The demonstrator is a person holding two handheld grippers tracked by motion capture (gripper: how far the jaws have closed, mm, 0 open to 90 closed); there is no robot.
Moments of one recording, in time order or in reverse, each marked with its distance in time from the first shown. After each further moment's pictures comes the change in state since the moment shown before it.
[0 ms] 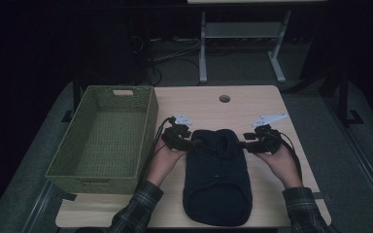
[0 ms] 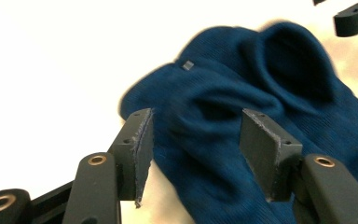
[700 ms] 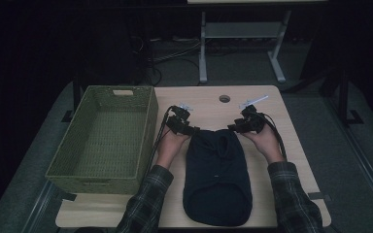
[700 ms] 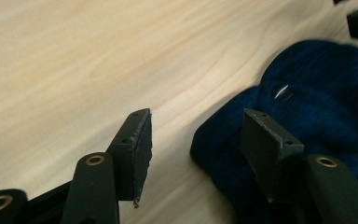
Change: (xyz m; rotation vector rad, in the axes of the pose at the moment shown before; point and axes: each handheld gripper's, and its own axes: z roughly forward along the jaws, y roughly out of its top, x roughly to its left) left arm 0.046 0.012 0.060 0.096 0.052 -0.107; right arm -0.050 0.037 0.069 0.073 -0.010 0.069
